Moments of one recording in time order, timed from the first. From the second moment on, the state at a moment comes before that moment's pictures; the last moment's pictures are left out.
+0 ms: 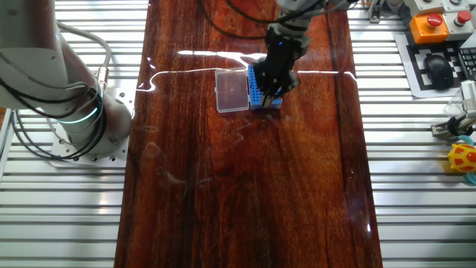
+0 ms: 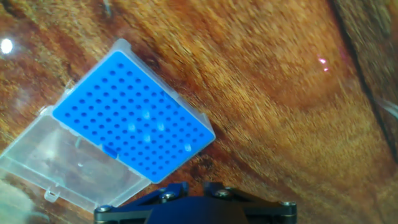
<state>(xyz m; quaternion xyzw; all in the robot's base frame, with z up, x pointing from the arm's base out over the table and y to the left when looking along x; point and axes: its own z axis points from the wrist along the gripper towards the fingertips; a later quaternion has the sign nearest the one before) 0.425 0.032 0.071 0.38 -0.90 0.14 0.17</state>
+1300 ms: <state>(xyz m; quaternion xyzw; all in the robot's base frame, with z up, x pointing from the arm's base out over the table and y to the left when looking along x) 0.418 -0.015 0.073 0.18 -0.98 0.03 0.04</state>
